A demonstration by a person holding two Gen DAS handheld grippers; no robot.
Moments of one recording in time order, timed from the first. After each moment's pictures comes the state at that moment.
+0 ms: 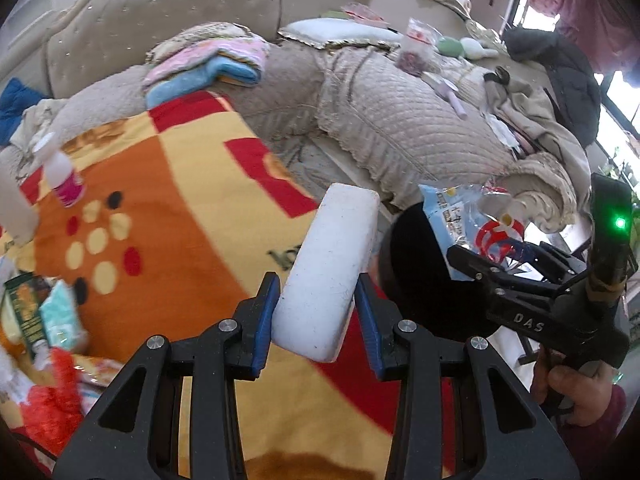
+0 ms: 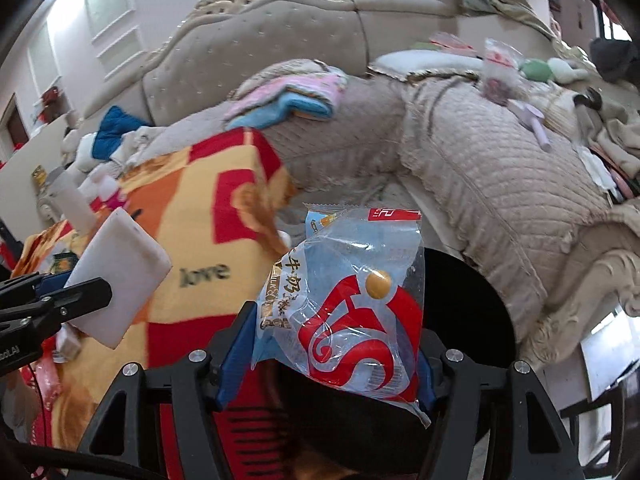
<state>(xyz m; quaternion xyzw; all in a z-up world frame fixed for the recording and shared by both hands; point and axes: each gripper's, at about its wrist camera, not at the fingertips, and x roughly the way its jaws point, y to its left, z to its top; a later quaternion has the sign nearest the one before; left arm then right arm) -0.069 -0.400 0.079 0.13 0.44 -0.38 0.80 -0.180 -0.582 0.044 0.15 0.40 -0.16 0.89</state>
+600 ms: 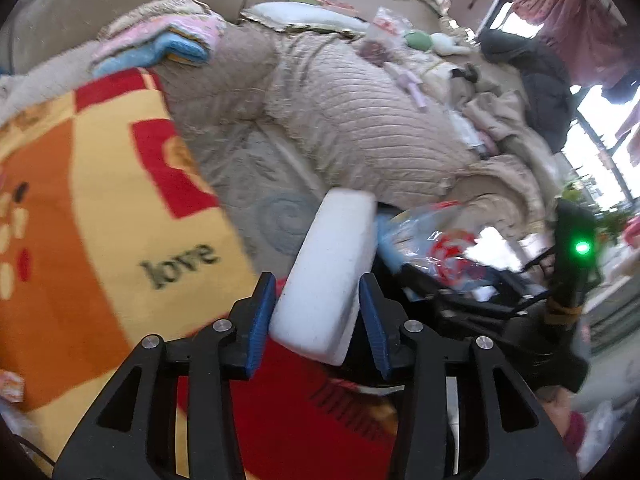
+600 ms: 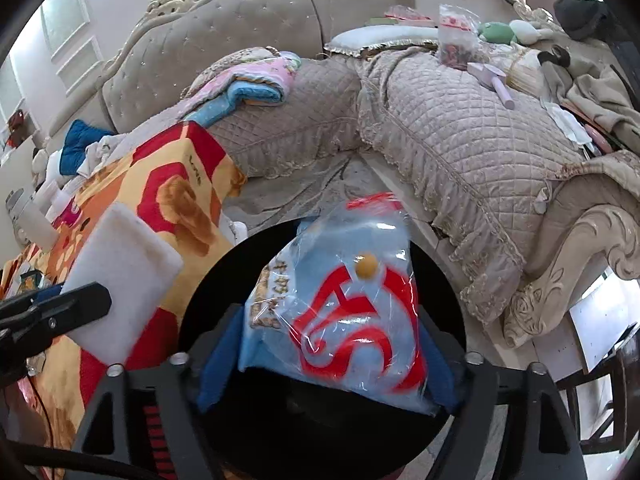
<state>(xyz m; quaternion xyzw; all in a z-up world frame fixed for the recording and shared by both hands) -0.077 -0.466 0.050 0.06 0.48 -0.45 0.75 -0.194 -0.638 0.009 0.20 0.42 -0.20 0.86</state>
